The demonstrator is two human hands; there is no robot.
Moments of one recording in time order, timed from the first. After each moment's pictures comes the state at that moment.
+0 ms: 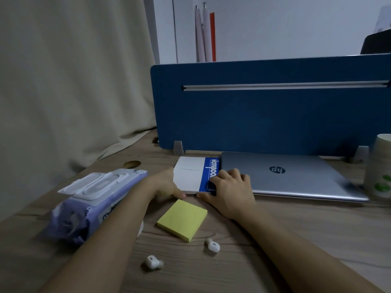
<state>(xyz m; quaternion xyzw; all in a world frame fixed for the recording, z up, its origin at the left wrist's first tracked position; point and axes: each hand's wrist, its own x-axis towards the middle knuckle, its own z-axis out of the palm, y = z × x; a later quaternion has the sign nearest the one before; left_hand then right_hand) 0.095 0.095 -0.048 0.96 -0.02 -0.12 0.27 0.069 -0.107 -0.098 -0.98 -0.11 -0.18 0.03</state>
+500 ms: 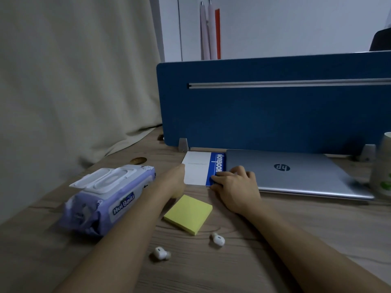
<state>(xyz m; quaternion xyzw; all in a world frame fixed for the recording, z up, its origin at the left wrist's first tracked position) 0.083 0.083 -0.060 0.99 -0.06 0.00 0.16 0.075 -0.113 -0.105 -0.97 -0.14 -0.20 0.06</state>
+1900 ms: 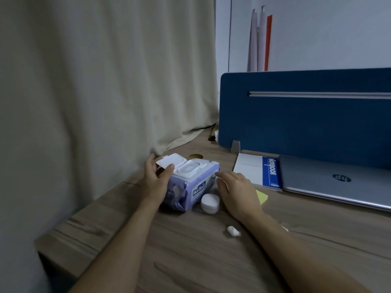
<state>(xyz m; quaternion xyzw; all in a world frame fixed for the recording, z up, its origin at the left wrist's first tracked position) 0.004 0.266 -0.088 0.71 0.09 0.30 0.63 0.009 0.030 -0.086 -0.90 -0.23 -0.25 0.26</state>
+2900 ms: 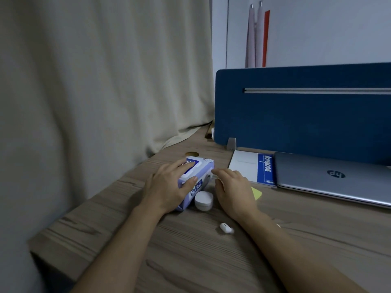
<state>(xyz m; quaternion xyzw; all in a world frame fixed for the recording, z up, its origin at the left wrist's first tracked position) -0.030 0.226 -0.064 0.94 -0.07 0.26 0.19 0.007 0.023 -0.087 -0.91 -0.23 -0.24 0.25</state>
